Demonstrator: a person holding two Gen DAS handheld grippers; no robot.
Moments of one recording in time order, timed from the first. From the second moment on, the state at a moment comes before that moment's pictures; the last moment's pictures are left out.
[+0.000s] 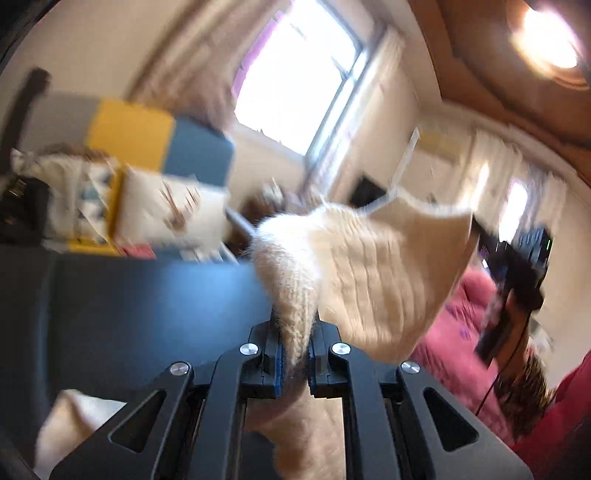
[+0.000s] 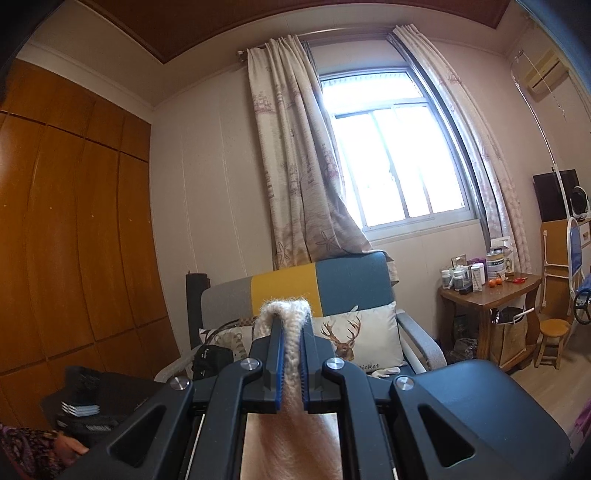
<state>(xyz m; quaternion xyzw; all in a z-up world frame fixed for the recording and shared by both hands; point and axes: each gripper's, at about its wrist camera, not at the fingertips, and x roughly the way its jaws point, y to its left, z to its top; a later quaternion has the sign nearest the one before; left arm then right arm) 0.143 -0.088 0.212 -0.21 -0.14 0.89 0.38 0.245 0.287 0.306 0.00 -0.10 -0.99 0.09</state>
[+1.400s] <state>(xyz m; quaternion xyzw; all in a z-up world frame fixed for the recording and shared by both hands) -0.157 -0.128 0.032 -0.41 0.05 0.91 0.03 -0.175 0.227 0.099 0.36 -0.04 -0.93 0.04</state>
